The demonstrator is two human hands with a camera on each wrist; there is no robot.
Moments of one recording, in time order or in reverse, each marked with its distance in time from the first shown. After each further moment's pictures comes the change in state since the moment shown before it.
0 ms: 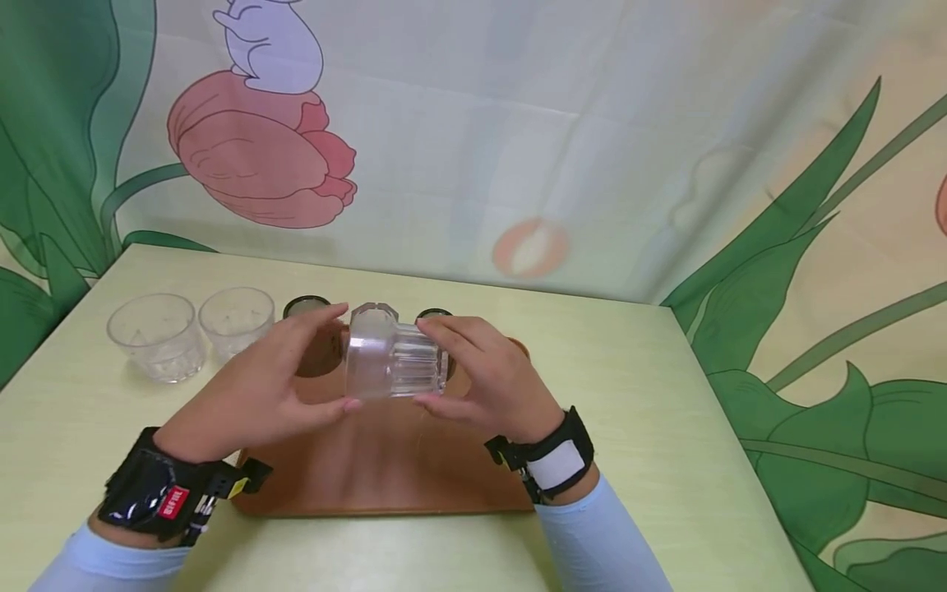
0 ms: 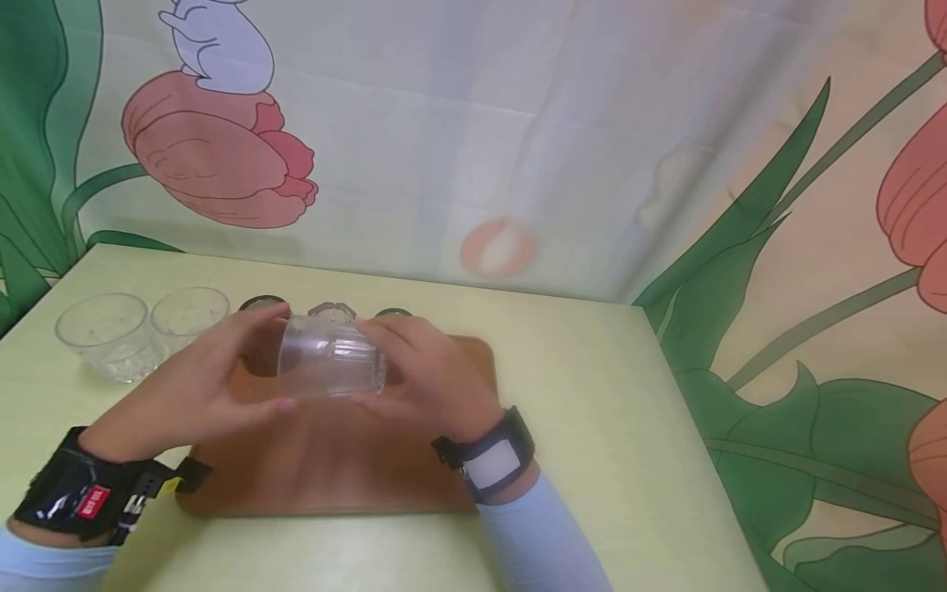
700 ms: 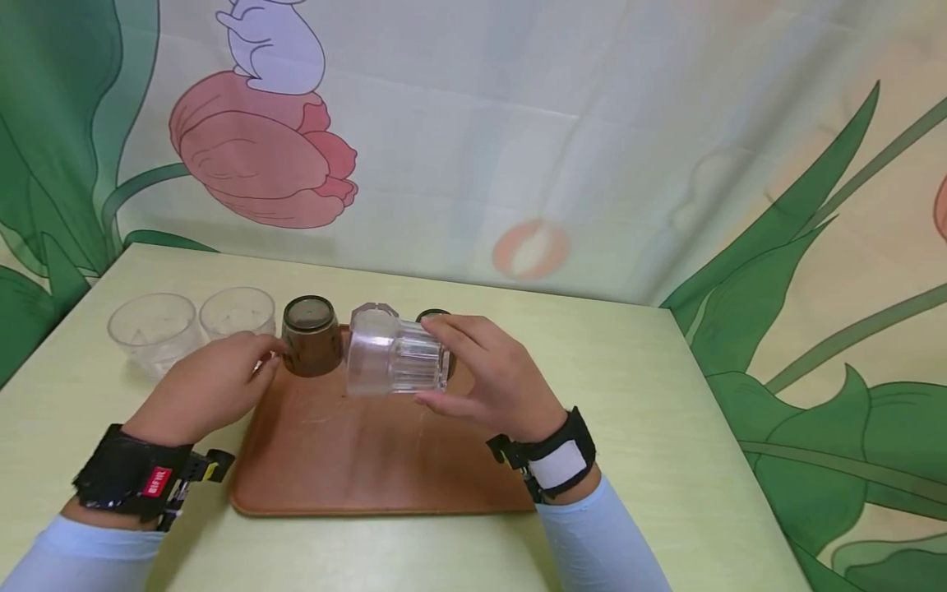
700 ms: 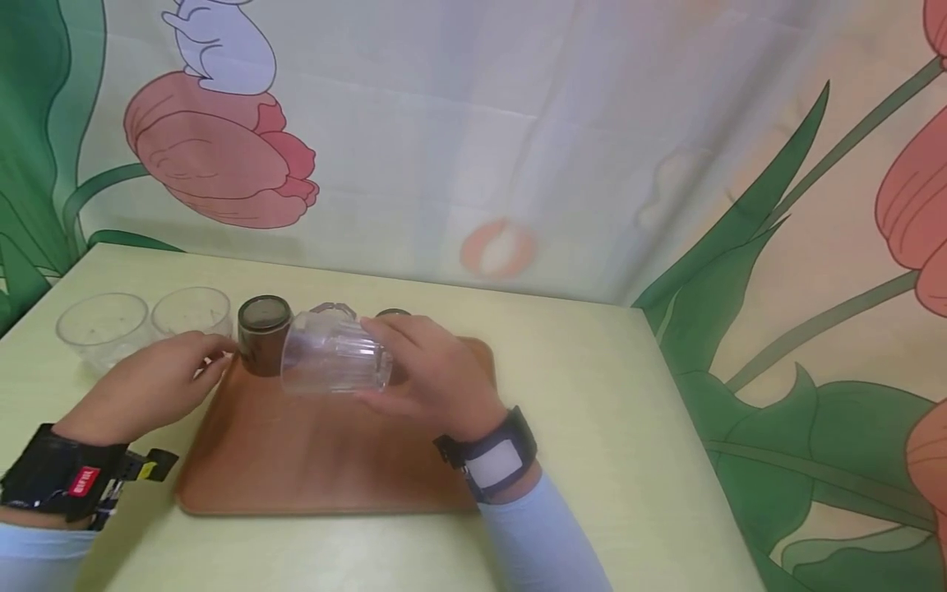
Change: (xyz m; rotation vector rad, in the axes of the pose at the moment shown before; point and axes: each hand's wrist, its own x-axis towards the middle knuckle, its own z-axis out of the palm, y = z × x) left_hand -0.010 -0.069 -0.003 0.262 -0.126 -0.164; right_hand 0.001 0.001 -0.003 0.018 -0.012 0.014
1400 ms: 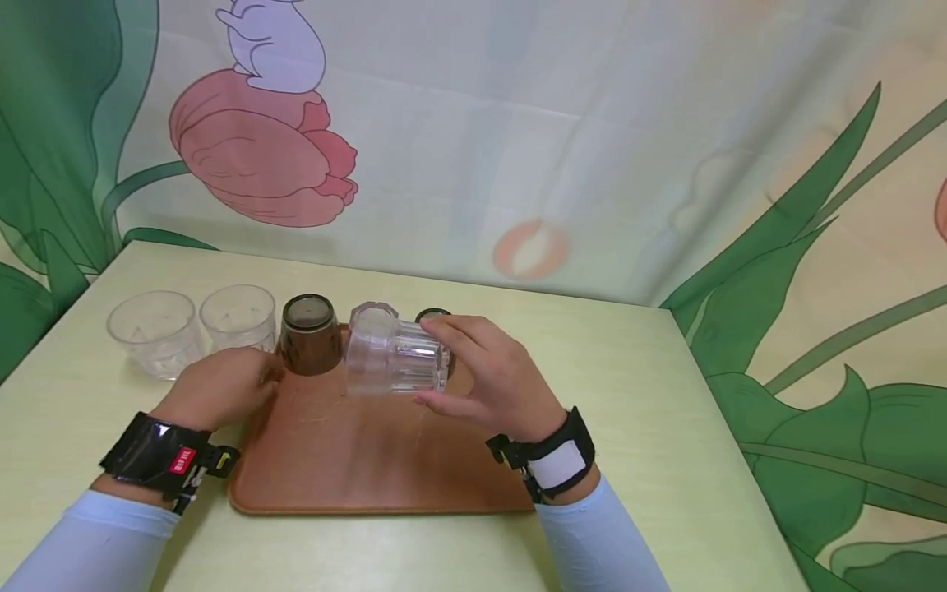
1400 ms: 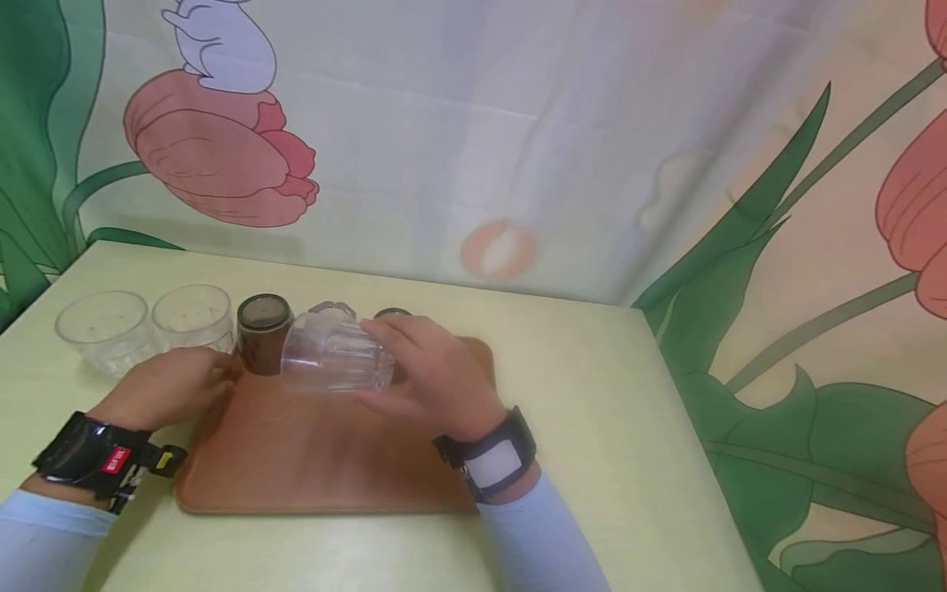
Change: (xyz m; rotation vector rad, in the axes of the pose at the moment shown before) left_hand 0.016 -0.019 0.029 0.057 -0.137 -0.040; right_hand -0.001 0.000 -0.002 0.002 -0.010 0.012
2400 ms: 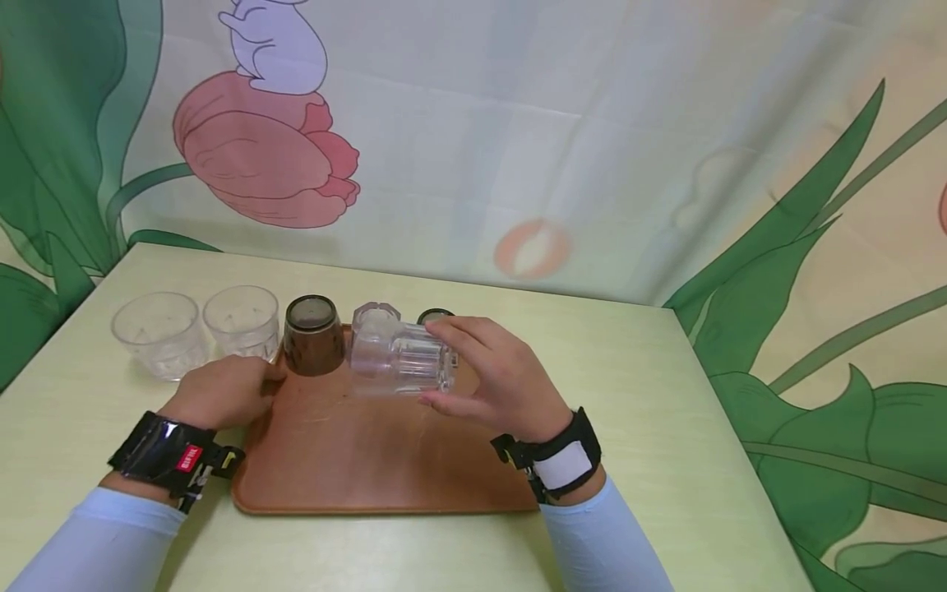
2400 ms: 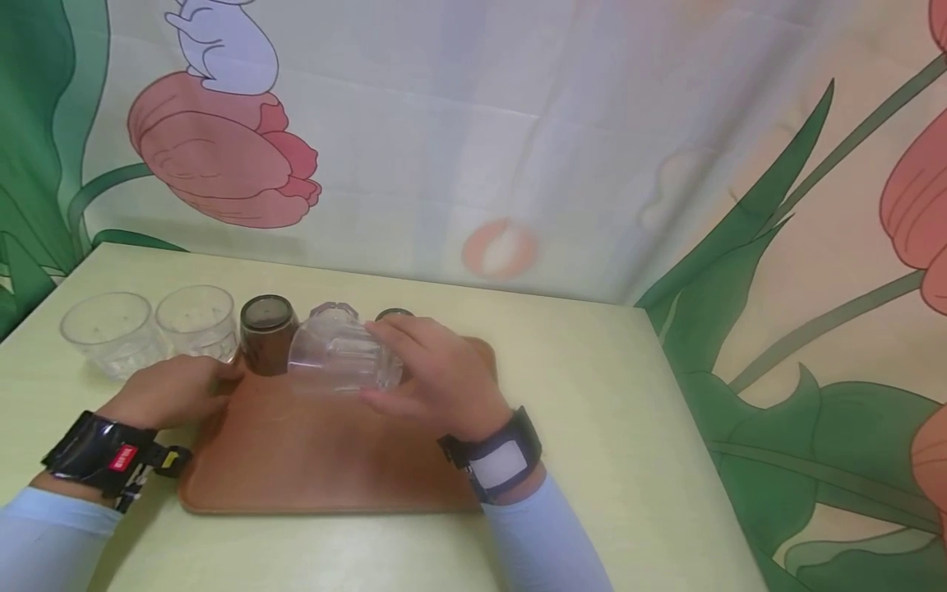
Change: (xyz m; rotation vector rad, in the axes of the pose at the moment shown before) left_hand -0.007 -0.001 -0.002 -0.029 -0.121 -0.070; right_hand 0.001 -0.001 -0.005 -0.012 -0.012 -0.002
